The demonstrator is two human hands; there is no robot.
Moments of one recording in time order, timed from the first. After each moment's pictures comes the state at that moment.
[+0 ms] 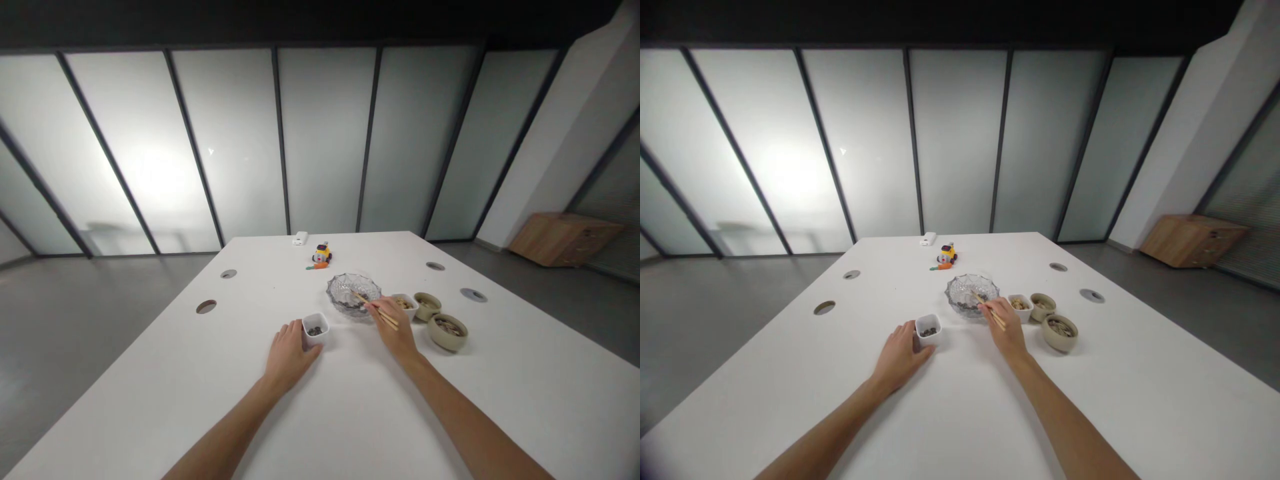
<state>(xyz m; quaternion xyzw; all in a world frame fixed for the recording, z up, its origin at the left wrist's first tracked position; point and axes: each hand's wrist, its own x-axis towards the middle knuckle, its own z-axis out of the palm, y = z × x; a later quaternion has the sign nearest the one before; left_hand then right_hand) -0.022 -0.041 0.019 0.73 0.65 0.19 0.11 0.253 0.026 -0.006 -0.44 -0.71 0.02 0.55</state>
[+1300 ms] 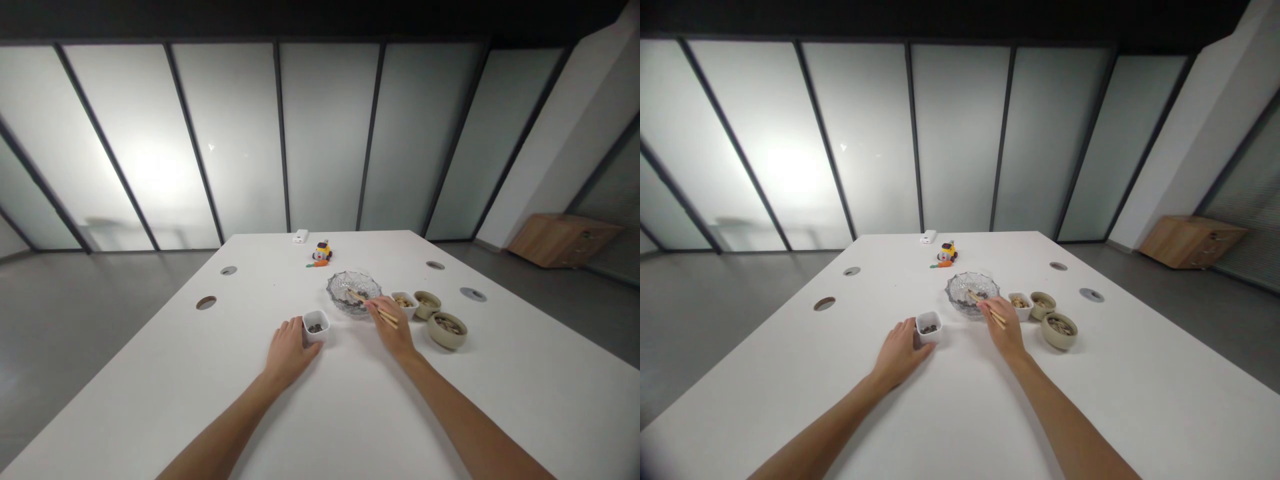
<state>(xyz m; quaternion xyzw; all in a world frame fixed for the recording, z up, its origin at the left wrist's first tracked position) -0.024 -0.038 0.012 0.74 0.64 0.20 0.10 0.252 0.029 -0.011 -0.43 -0.71 0.02 0.55</state>
